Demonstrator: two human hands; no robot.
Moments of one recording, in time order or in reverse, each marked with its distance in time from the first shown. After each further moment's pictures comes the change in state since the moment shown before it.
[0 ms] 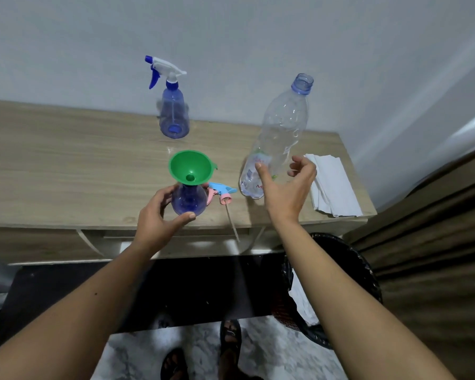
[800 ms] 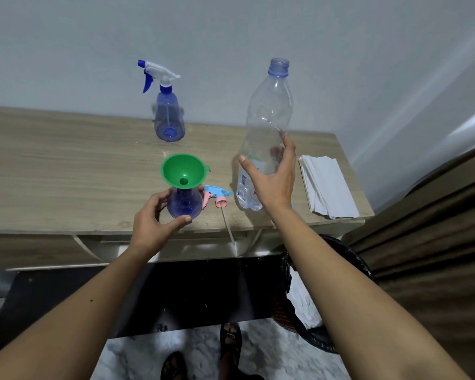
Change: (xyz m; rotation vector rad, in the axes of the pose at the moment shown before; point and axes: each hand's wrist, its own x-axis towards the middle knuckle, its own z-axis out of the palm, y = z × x) left_hand 0.003 -0.003 0.008 0.016 0.043 -0.017; right_hand 0.027 -0.007 0.008 0.062 -0.197 -0.056
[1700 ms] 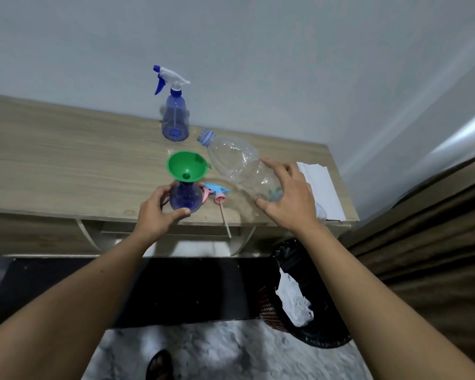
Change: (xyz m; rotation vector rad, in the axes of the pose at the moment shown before) left_hand -0.001 0.000 -0.008 -0.029 -0.060 -0.053; right_hand -0.034 -0.032 -0.081 -0.633 -0.360 -0.259
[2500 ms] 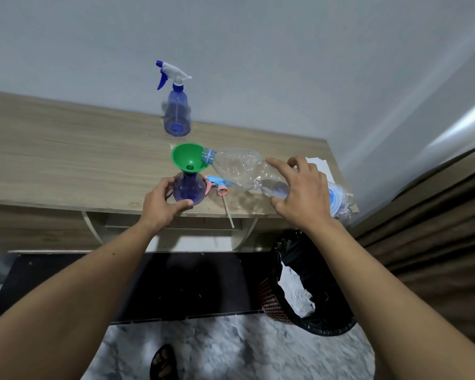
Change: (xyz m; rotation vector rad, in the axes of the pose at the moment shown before) left_hand 0.005 -0.002 0.000 0.067 0.018 -0.044; right_hand -0.024 -0.008 -0.021 -0.356 -0.003 -0.026
